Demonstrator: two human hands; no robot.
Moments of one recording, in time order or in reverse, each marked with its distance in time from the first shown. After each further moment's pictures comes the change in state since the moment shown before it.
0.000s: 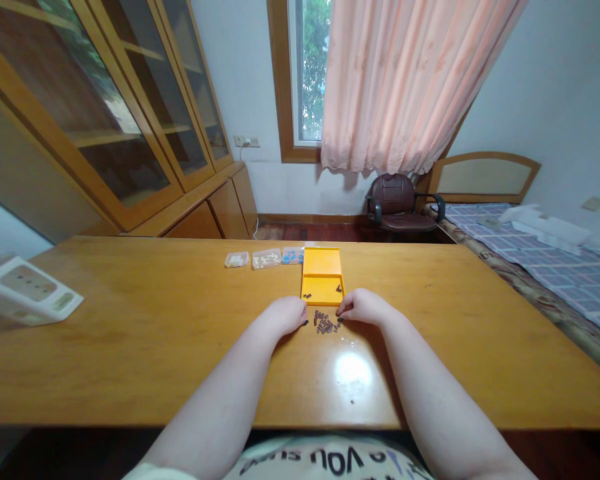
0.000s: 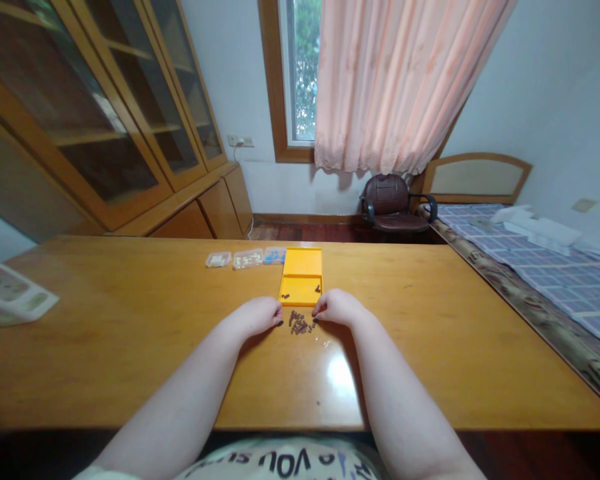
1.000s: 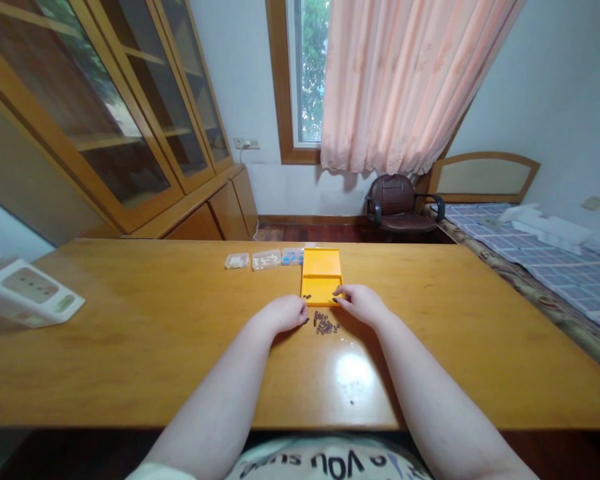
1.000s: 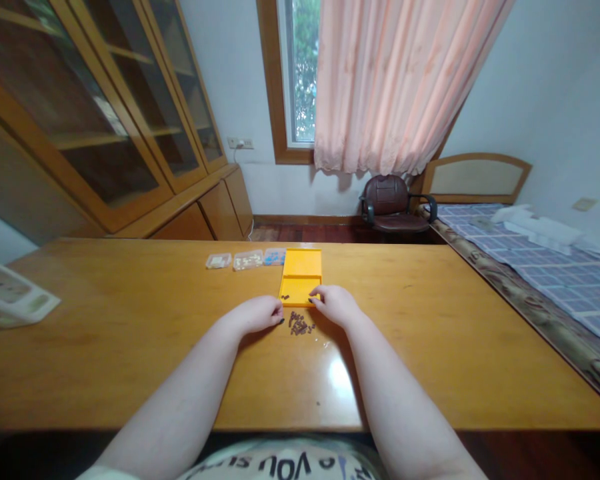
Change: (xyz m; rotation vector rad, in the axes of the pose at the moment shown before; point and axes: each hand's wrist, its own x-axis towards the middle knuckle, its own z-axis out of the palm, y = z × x) left_hand 0.005 -0.009 0.001 -0.112 0.000 0.076; right_hand -0.001 -0.011 0.004 -0.099 0.330 -0.025
